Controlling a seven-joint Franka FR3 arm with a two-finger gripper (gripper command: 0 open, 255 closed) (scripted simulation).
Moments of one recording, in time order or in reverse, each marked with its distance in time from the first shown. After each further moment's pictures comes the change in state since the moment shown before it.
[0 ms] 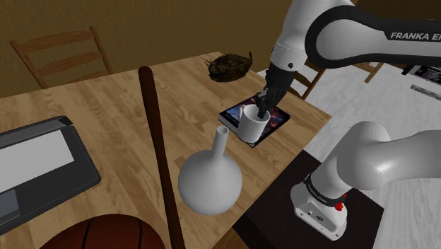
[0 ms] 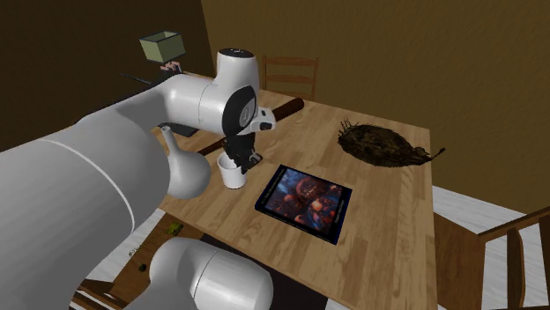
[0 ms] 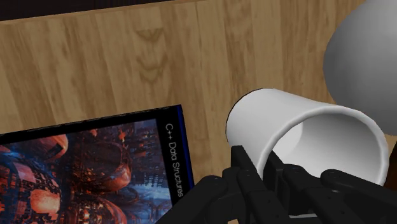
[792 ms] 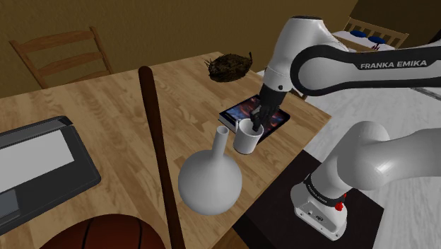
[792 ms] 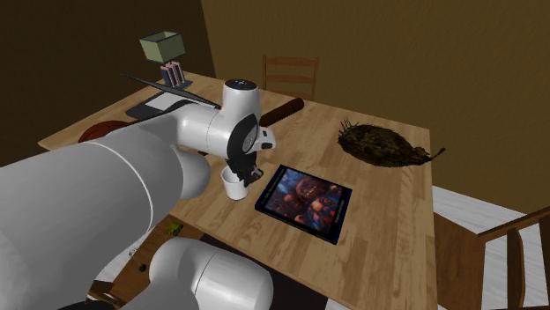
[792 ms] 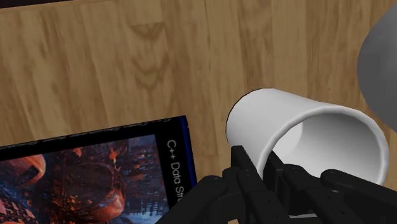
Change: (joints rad) arm 0.009 0.034 0.020 -0.144 0.025 0.177 -0.018
